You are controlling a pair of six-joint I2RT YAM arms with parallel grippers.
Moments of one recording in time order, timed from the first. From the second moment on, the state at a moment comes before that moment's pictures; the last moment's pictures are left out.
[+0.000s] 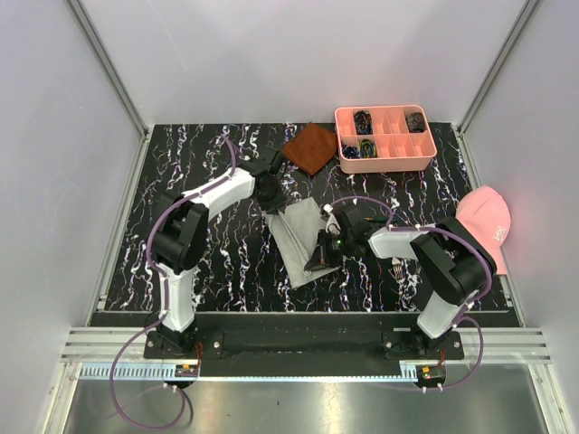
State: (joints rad) left arm -0.50 2.00 1.52 -0.67 0.00 -0.87; right arm 0.60 1.71 0.72 0.07 -0.59 0.71
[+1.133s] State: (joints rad) left arm -0.32 1.72 1.24 -0.70 0.03 -0.79; right arm 0.86 1.81 0.88 0.19 -0.63 0.85
